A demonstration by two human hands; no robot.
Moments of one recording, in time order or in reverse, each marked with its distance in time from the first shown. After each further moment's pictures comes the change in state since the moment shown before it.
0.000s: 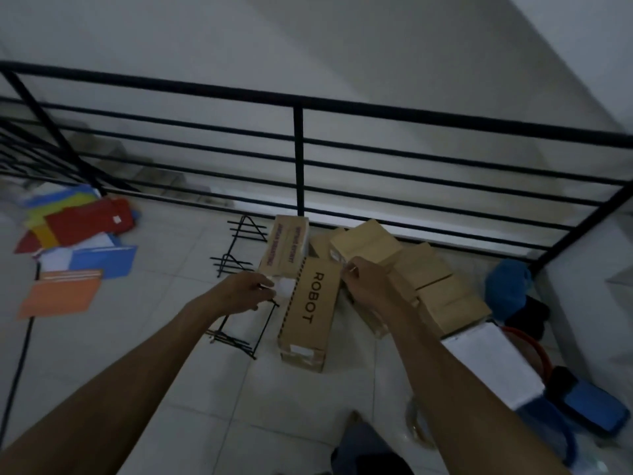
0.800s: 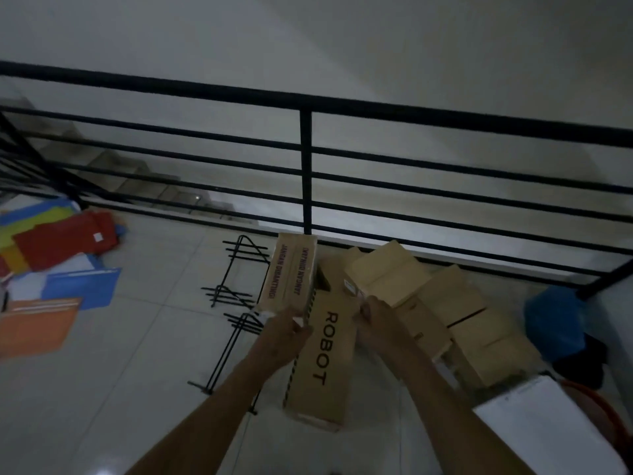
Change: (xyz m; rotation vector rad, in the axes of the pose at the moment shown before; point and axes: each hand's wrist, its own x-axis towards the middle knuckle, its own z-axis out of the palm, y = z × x) left_hand 0.216 -0.022 0.036 -0.144 0.166 0.013; right_hand 0.209 0.064 0.074 0.012 -0.031 0.090
